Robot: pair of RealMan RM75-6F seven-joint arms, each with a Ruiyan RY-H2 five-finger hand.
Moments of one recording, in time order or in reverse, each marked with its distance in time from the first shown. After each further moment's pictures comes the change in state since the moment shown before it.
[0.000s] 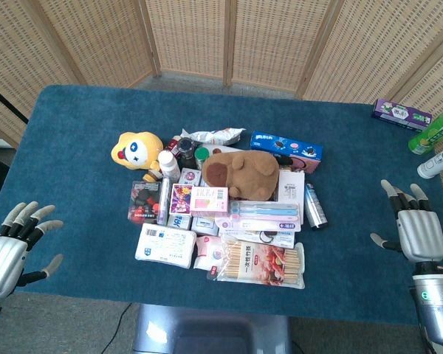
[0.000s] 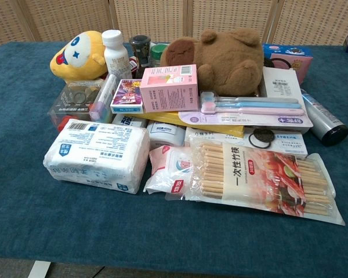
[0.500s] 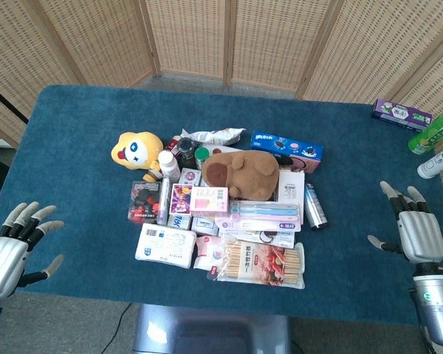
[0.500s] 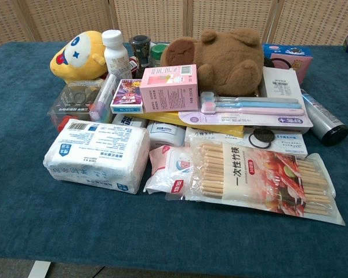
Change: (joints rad) left arm 0.003 0.001 0.006 -0.003 0.010 0.011 0.003; right arm 0.005 0.013 -0.002 0.004 -0.002 -0.036 0.143
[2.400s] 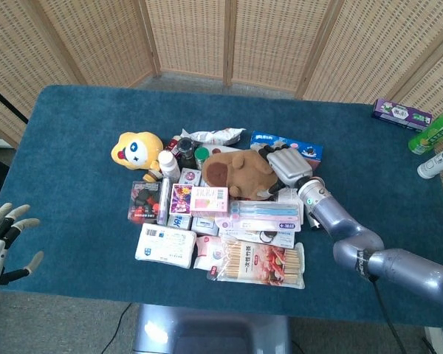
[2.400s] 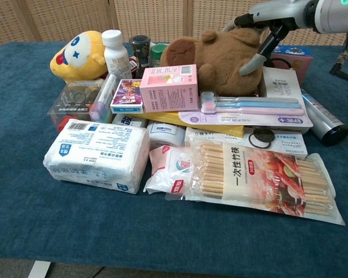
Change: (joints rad) left arm 0.035 -0.026 -0.015 0.084 -0.115 0.019 -0.052; right arm 0.751 -0.256 0.114 0.320 0.367 -0.740 -0.139
